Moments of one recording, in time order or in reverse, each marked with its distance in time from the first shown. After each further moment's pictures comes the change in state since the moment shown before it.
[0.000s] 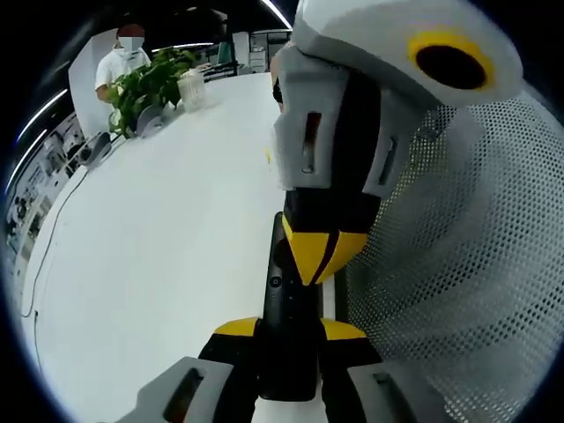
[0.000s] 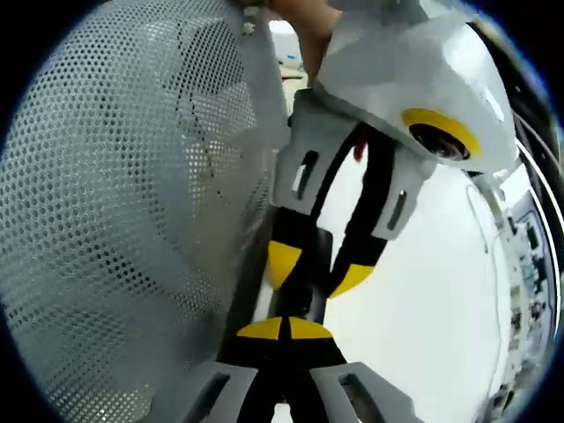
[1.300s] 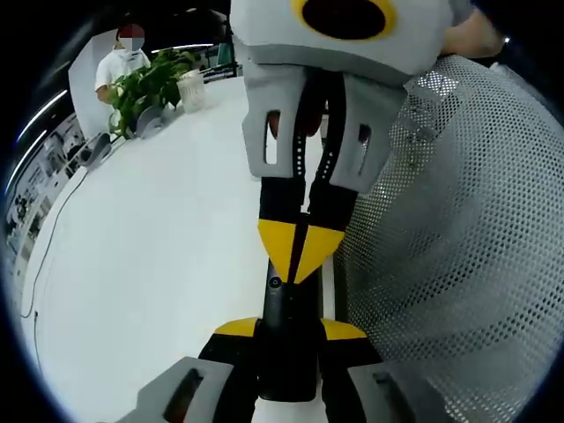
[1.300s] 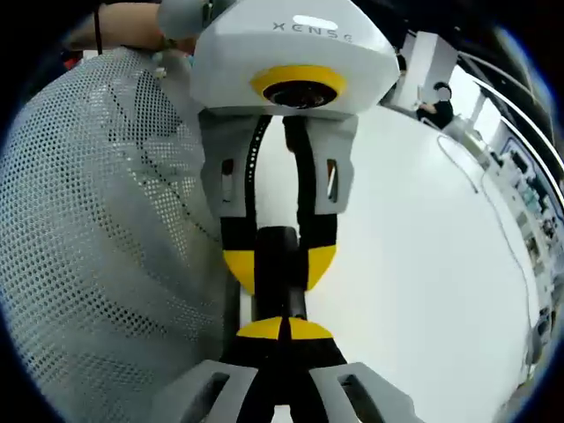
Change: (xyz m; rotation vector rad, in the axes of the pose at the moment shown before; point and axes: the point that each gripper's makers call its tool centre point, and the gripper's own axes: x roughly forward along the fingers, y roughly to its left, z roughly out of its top) left arm 0.000 0.000 0.000 0.000 -0.006 0.000; right arm -0.004 -0.016 -0.005 0.386 -0.093 0.004
